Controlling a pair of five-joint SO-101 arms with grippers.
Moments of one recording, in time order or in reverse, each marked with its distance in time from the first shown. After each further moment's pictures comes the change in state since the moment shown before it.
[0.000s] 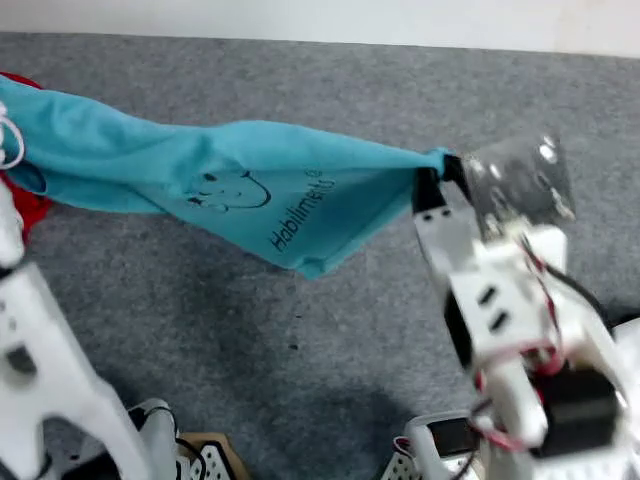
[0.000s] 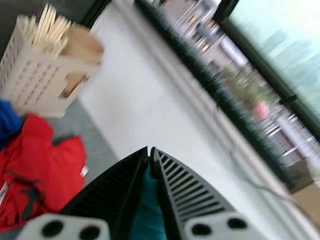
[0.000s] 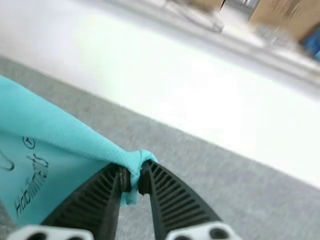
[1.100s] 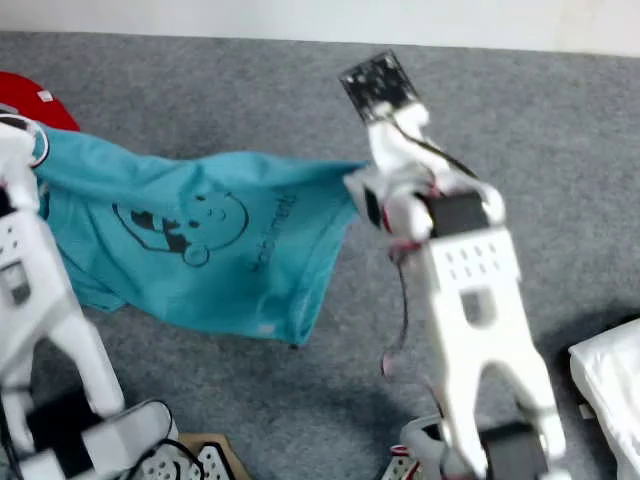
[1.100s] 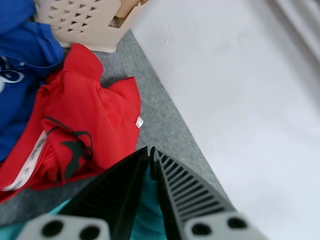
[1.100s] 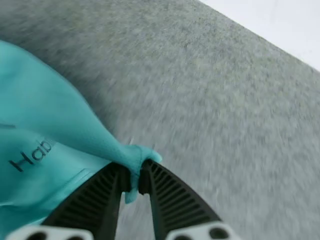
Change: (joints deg) left arm 0.1 20.0 14.6 -17.1 0.0; right arm -4.9 37.2 6.5 -12.7 0.4
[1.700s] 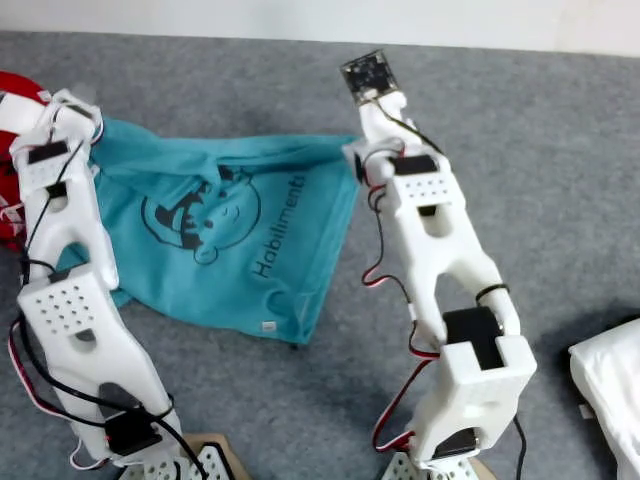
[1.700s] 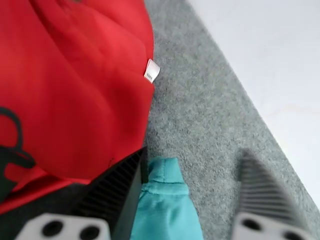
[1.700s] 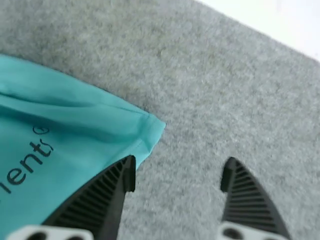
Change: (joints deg) left arm 5.7 59.7 -43.9 -3.8 -2.1; right arm 4.1 32.6 -6.6 -27.0 0.0
